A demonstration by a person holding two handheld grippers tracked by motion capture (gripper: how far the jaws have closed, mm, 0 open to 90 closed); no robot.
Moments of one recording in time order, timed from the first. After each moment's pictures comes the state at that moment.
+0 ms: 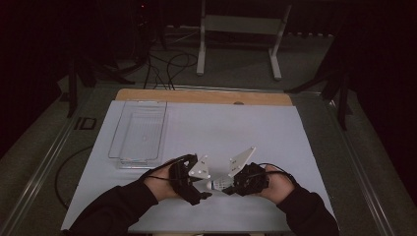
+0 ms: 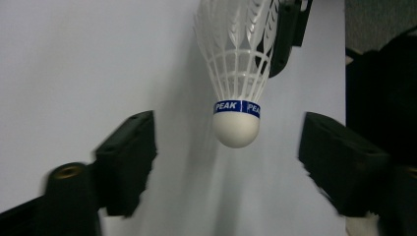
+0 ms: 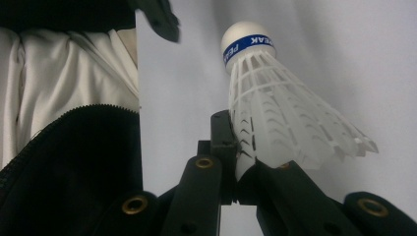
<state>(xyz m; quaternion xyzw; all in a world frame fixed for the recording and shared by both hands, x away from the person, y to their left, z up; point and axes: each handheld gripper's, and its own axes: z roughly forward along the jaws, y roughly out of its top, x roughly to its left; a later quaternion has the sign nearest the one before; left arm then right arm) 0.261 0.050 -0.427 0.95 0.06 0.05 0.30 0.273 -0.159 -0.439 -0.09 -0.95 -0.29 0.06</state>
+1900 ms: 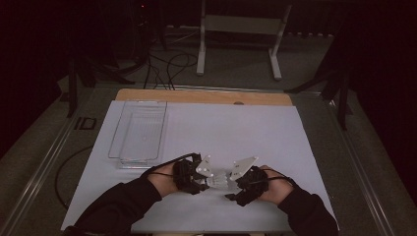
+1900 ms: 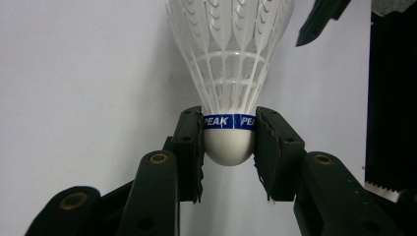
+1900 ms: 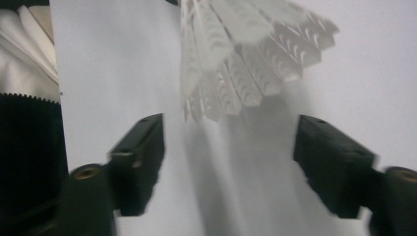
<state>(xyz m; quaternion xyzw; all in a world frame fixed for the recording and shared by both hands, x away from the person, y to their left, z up) 0.275 0.047 -0.440 0.97 0.07 0.04 0.25 0.267 -0.169 -0.463 -0.13 -0.95 -0.28 -0.04</state>
